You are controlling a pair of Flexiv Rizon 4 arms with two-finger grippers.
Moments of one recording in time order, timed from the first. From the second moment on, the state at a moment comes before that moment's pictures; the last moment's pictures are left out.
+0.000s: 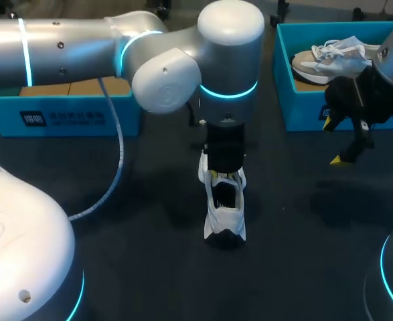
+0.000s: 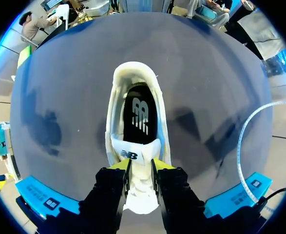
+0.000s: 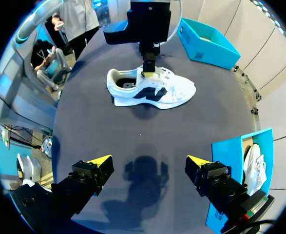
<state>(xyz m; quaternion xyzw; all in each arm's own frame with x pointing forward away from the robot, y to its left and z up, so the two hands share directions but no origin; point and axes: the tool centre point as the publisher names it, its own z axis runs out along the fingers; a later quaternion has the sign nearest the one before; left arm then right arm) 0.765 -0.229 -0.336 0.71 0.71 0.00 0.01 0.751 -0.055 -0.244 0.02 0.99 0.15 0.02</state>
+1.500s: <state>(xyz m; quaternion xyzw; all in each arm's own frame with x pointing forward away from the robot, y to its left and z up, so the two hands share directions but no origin) 0.757 -0.214 -0.318 0.64 0.77 -0.01 0.01 0.751 -0.055 -0.244 0.02 0.99 0.15 0.02</state>
